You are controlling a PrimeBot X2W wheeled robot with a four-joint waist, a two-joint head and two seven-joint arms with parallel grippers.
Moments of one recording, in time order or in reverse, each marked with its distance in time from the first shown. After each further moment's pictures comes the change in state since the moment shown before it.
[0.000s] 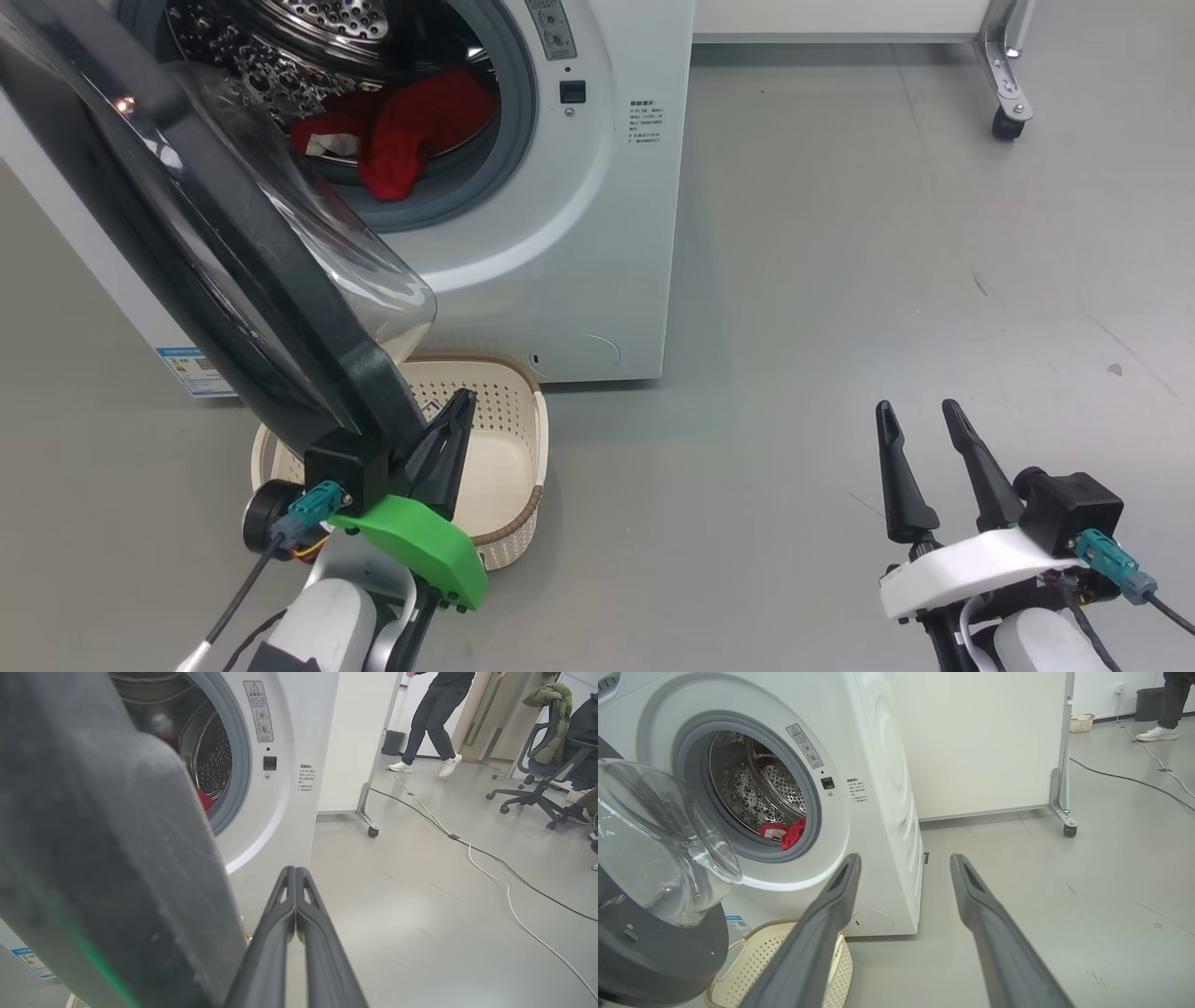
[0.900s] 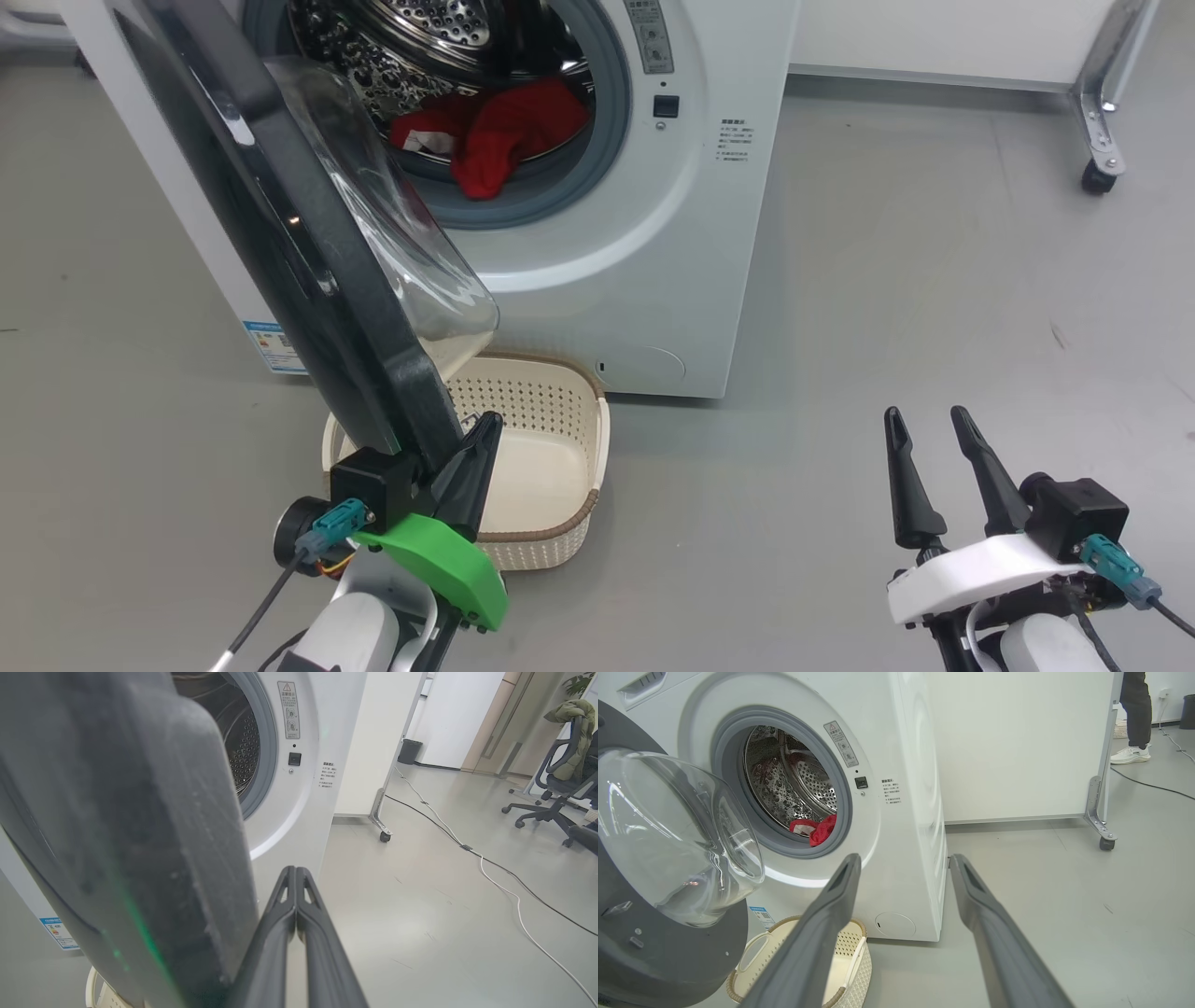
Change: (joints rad) left arm -0.002 -0.019 -0.040 0.071 -0.030 -0.002 -0.045; right arm 0.004 0.004 -0.025 0.016 -0.017 0.010 0.000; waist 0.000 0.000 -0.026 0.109
